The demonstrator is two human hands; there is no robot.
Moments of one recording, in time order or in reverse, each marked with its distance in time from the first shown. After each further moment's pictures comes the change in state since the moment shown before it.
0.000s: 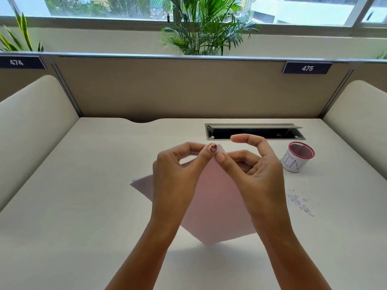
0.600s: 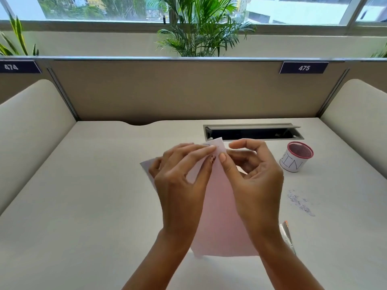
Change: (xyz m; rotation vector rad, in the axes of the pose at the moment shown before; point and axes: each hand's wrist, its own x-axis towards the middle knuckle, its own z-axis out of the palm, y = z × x) left_hand -0.009 -0.025 0.016 0.253 0.283 0.431; right_hand 0.000 0.012 0.012 -0.062 0.186 -0.147
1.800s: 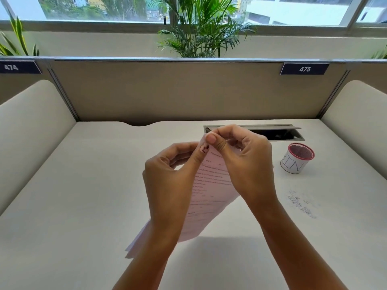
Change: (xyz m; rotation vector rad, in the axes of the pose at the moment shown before) left_hand 0.024 0.015 -0.019 -0.314 -0.133 -0.395; right_hand 0.039 -0.010 0.014 -0.171 -0.178 -0.212
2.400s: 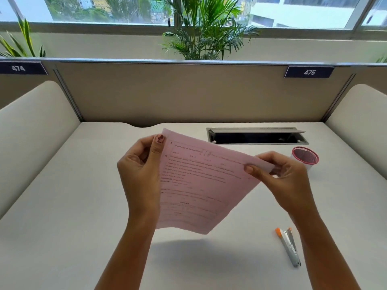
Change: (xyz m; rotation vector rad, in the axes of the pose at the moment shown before) left_hand 0.024 -0.019 -0.023 -0.131 0.219 -0.053; right_hand -0.015 0.072 -0.056 0.048 -0.102 0.130
